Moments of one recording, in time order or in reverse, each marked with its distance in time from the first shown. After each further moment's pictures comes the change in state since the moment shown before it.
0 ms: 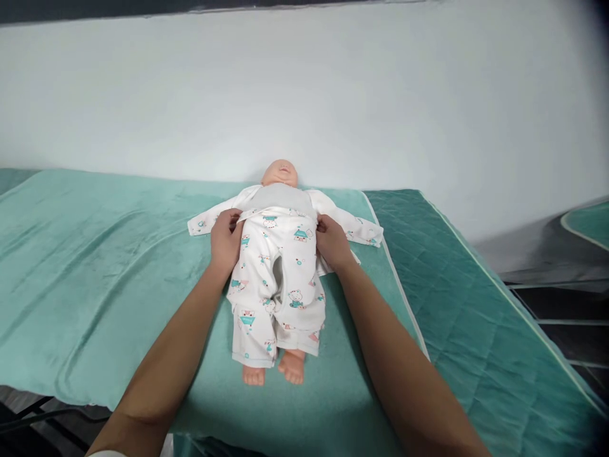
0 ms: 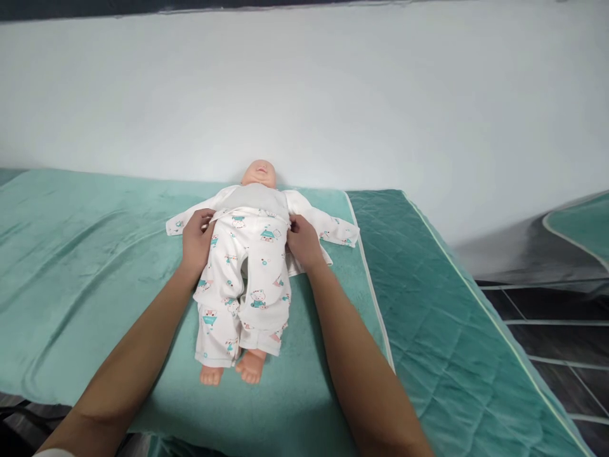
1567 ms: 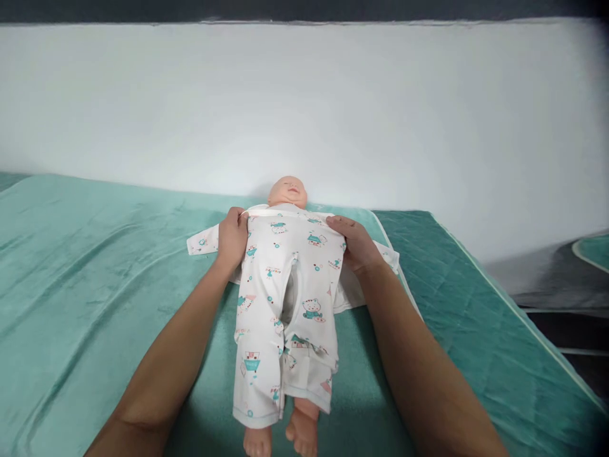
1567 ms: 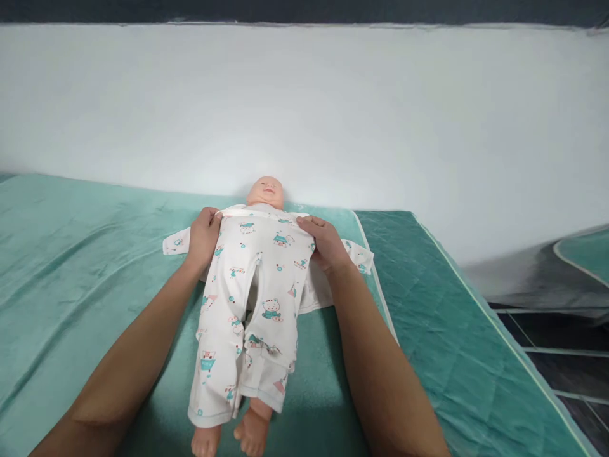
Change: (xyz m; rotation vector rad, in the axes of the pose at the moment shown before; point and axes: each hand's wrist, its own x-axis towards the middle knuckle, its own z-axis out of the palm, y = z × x) left_hand 0.064 -0.010 0.019 0.218 -0.036 -0.079; right_hand 0.057 -0.024 -0.019 0.162 -0.117 0.144
